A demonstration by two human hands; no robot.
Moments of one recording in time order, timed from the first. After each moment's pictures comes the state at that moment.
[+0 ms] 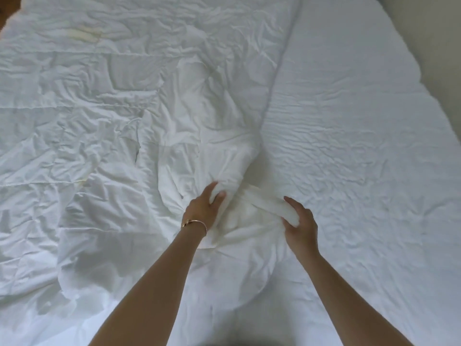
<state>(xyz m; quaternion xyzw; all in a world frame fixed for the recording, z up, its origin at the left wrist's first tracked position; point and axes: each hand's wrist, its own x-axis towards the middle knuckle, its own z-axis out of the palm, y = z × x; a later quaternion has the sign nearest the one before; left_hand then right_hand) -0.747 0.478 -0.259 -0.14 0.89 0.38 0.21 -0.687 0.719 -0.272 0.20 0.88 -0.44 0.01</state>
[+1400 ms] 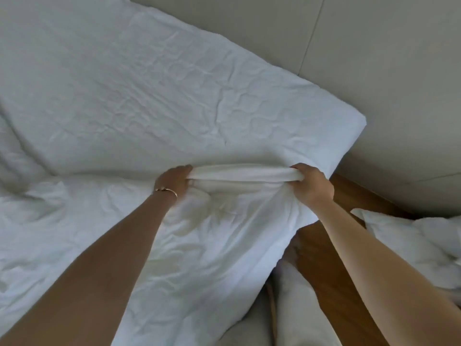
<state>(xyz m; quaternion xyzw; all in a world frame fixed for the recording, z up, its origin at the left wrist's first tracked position) -0.751 0.971 -0.310 0.46 0.84 -0.10 0.26 -0.452 1.131 -0.307 0.56 0.75 -0.35 0.06</state>
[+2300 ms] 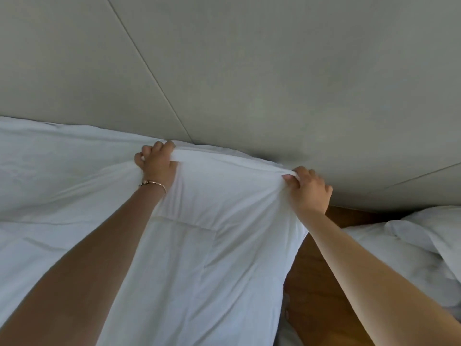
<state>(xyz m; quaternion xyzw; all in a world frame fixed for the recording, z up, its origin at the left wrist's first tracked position) -0.682 1.356 -0.376 0.57 0.82 0.06 0.08 -0.357 1.350 -0.409 0.75 0.62 -0.21 -0.11</state>
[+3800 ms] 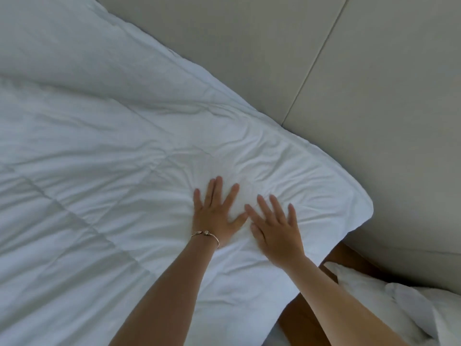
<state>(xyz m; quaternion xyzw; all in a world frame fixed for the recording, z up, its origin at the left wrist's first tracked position) -0.640 1.125 -0.398 0.50 0.84 -0.02 0.20 -0.465 1.202 -0.400 0.33 0.92 -0.13 0.14</state>
